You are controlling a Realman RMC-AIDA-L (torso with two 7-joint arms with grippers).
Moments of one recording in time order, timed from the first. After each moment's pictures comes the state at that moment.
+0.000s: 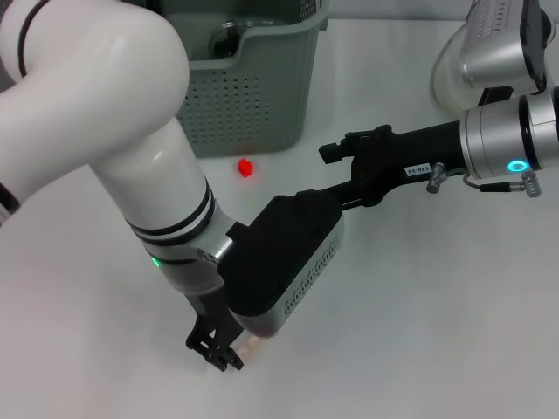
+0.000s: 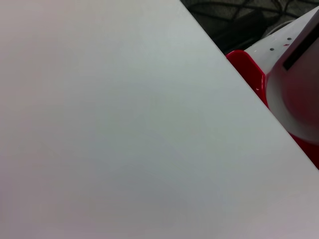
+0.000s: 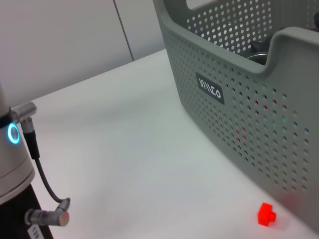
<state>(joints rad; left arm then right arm) -0.58 -2.17 1.80 1.31 2.57 1.63 -1.60 0.72 2.10 -1.20 -0.70 -1.97 -1.28 1.72</state>
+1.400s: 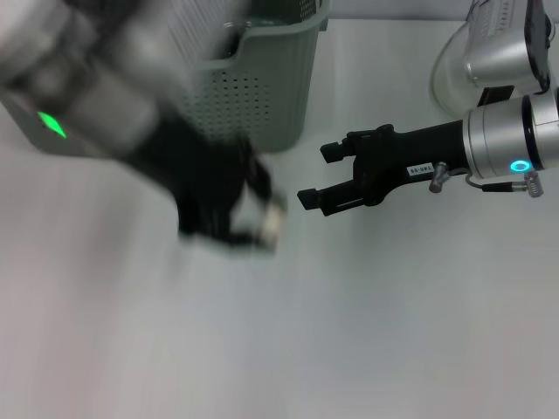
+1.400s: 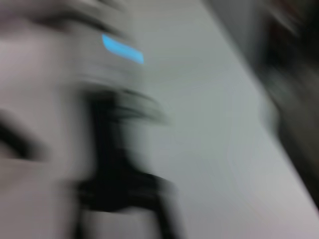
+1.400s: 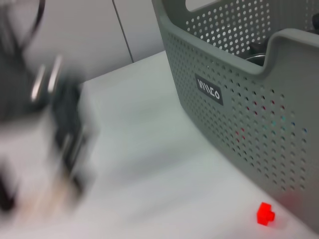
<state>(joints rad) -0.66 -2.16 1.07 1.52 2.36 2.00 -1.68 0.72 2.10 -1.19 -0.70 -1.97 -1.29 1.72</state>
